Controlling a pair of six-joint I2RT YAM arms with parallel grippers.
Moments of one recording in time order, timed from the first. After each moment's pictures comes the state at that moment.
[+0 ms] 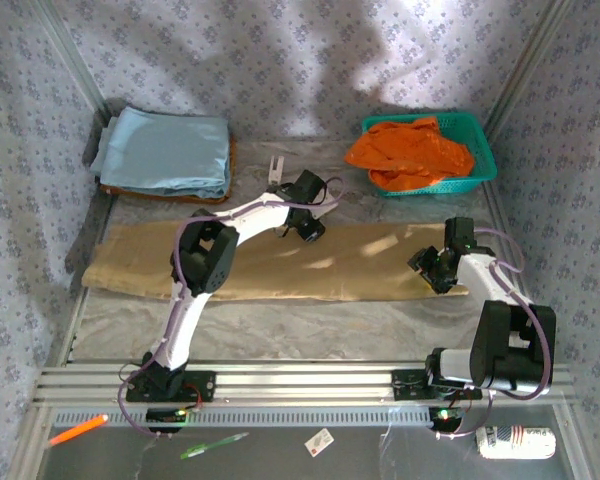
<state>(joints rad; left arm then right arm) -0.68 2.26 1.76 -0.58 0.00 0.28 -0.12 1.31 0.68 -0.58 -0.21 0.65</state>
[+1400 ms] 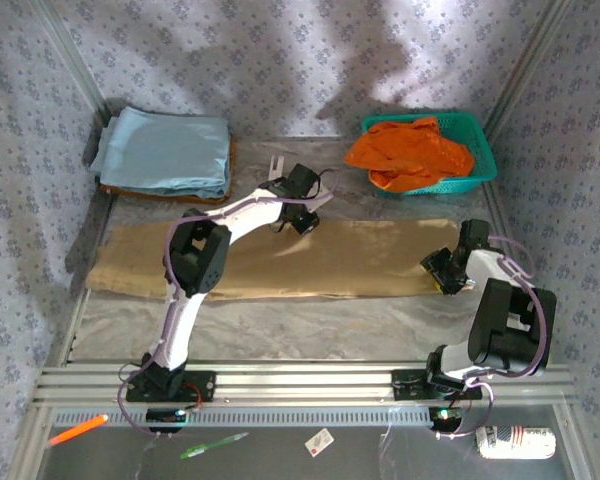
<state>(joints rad) -0.65 2.22 1.75 -0.58 0.01 0.26 -0.27 1.42 0.69 -0.52 -0.23 0.66</state>
